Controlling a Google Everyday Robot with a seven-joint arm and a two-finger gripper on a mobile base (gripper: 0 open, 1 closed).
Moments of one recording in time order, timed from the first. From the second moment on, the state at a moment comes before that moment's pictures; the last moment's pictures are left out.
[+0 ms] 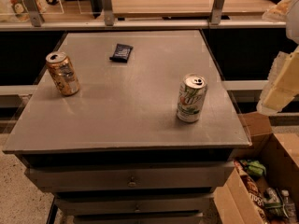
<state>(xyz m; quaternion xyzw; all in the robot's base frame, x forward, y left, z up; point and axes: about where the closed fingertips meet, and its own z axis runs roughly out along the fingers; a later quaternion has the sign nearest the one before) 0.432 -0.202 1.022 -0.60 0.76 -0.08 0.22</state>
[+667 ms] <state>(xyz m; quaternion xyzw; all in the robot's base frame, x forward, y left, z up) 0.432 -0.199 1.018 -0.60 0.76 -0.05 0.23</state>
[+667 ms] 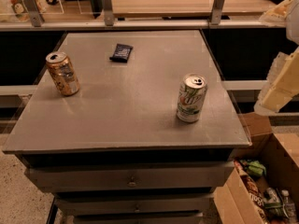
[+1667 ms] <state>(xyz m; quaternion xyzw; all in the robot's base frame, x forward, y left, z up) 0.438 -0.165 0.963 -0.58 0.75 0.14 0.29</state>
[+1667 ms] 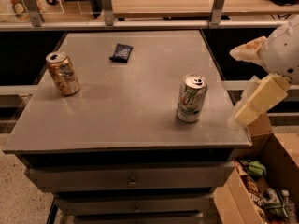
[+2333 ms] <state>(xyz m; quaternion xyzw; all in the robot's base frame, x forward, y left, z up) 0.452 -0.142 0.920 -0.55 0.75 0.19 0.32</state>
